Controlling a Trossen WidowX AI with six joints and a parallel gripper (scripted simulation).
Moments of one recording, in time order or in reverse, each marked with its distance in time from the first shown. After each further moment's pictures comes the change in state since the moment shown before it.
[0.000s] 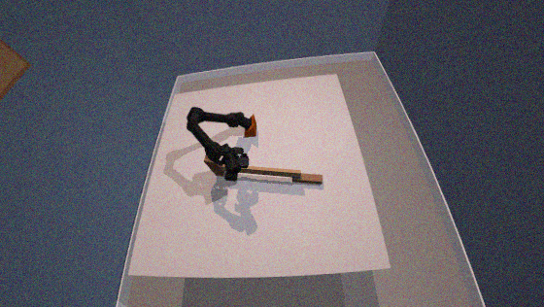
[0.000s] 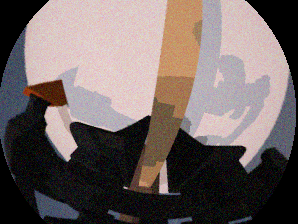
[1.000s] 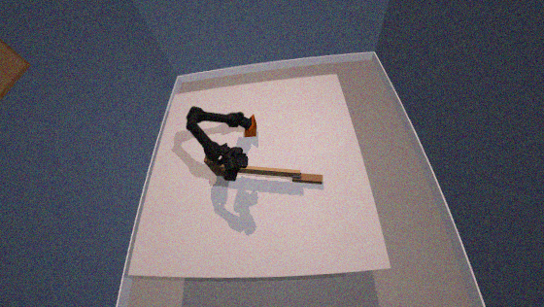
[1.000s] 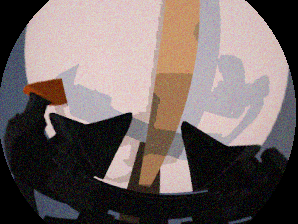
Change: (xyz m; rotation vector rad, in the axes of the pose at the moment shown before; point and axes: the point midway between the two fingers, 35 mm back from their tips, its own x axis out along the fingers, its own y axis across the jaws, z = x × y) arm -0.001 0.000 -0.004 0.001 -0.001 0.000
